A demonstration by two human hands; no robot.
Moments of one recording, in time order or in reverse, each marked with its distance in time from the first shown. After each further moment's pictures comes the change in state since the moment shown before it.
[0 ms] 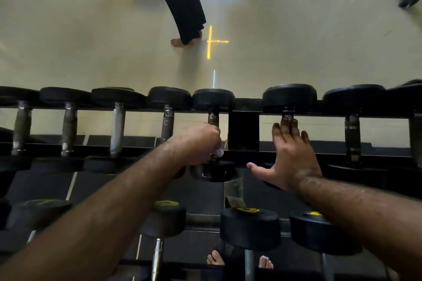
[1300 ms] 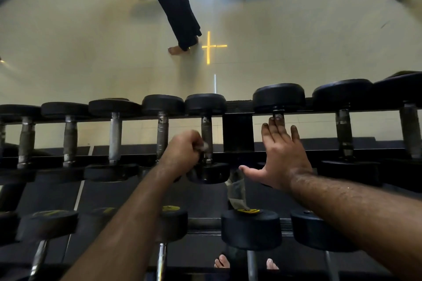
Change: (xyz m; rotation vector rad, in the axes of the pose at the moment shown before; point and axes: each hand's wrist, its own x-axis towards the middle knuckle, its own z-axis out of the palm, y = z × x) left_hand -0.022 0.001 0.031 -0.641 0.248 -0.525; right_hand 0.001 0.007 0.004 -0.018 0.005 -0.076
